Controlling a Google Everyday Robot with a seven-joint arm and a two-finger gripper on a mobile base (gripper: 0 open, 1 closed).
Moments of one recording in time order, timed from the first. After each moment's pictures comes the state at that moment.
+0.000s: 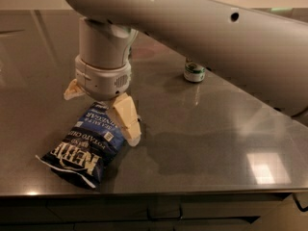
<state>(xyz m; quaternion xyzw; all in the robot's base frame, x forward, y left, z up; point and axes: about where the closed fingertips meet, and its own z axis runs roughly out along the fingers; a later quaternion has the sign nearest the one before) 0.428 0.112 0.877 -0.94 0.31 0.10 0.09</state>
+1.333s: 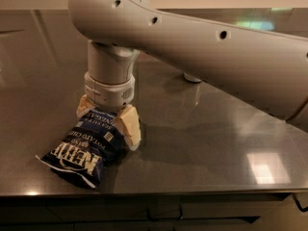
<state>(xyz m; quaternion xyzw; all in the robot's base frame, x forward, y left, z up) 0.438 0.103 0.837 -0.95 0.28 0.09 0.07</state>
